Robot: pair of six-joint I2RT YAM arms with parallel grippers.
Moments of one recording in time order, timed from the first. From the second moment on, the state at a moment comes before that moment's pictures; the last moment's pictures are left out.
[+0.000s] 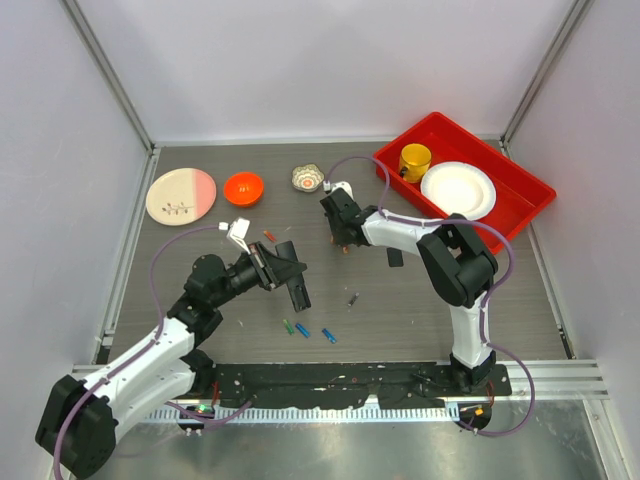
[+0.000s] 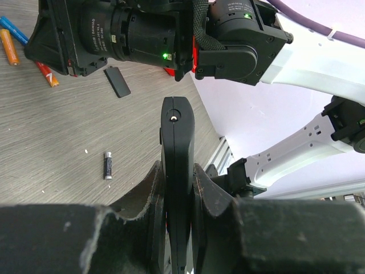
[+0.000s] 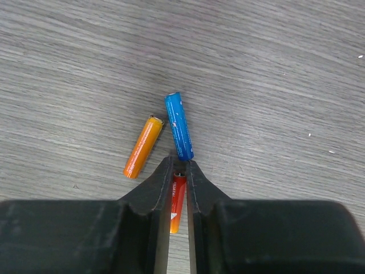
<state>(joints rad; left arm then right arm) -0.54 0.81 0.33 0.44 0.42 -0.94 0.68 2.00 1.33 -0.28 0.30 0.31</state>
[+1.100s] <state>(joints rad) -0.53 1.13 0.31 0.80 0.26 -1.16 0.83 1.31 1.02 -0.27 0.49 0.60</state>
